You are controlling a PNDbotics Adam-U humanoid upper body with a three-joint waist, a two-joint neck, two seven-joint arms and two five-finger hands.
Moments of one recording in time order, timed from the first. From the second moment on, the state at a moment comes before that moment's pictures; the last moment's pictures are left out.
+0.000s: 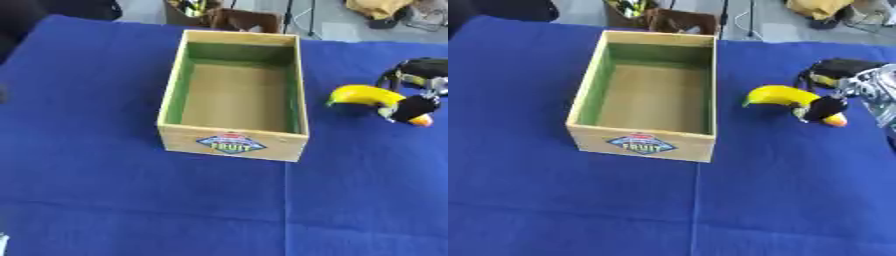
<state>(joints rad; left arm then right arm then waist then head) -0.34 0.17 0.07 -1.98 -0.21 -0.21 0.31 -0.85 -0.82 0.22 -1.25 0.92 -0.01 0.64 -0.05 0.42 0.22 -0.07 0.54</state>
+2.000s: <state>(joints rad) -0.34 0.17 0.07 -1.98 -0.21 -0.21 0.30 -0.85 -0.82 0.22 -1.25 0.92 0.02 0.59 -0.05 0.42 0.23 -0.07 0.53</state>
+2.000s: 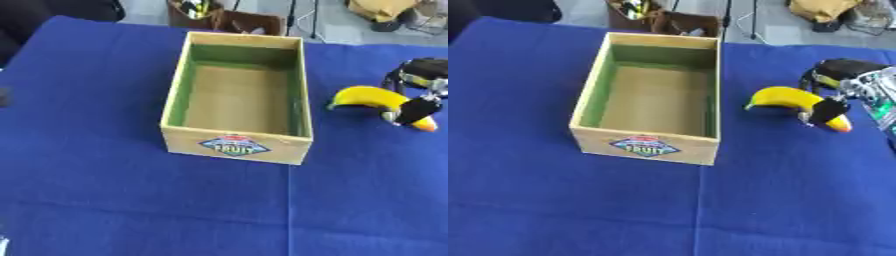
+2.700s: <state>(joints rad) -0.34 0.17 0.07 -1.98 -0.20 -0.21 0.30 -0.85 -0.82 0.22 -1.25 0.92 0.03 0.58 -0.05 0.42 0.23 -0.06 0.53</state>
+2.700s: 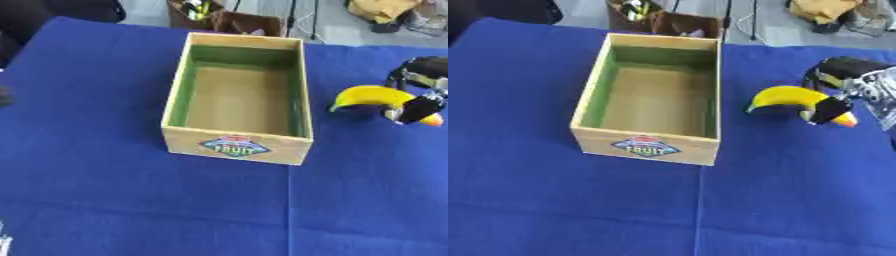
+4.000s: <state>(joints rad) -0.34 0.18 0.06 -1.98 -0.20 -0.21 0.30 -0.86 -0.82 0.22 -1.28 0.91 0.04 0.58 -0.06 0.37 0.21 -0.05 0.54</state>
